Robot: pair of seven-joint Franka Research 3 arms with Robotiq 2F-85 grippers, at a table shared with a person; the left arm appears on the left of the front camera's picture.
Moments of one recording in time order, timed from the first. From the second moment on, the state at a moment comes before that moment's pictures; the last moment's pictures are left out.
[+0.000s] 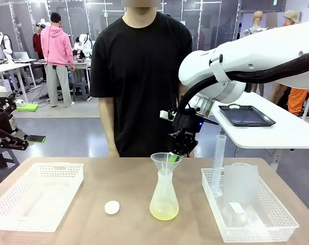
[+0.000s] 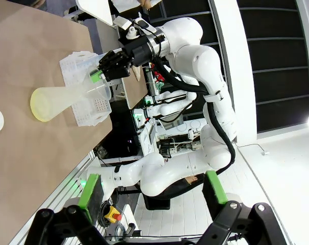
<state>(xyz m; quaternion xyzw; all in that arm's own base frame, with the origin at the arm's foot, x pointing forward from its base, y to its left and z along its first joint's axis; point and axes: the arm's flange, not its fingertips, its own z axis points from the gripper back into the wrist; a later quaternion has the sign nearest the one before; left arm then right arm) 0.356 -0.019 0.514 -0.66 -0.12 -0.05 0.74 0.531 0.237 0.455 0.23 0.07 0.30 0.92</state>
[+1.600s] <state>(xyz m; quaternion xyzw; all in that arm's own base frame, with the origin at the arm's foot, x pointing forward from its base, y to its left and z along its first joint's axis) 0.356 -0.019 0.514 -0.66 -0.12 -0.05 0.74 0.508 0.251 0.506 0.22 0.03 0.33 0.92</state>
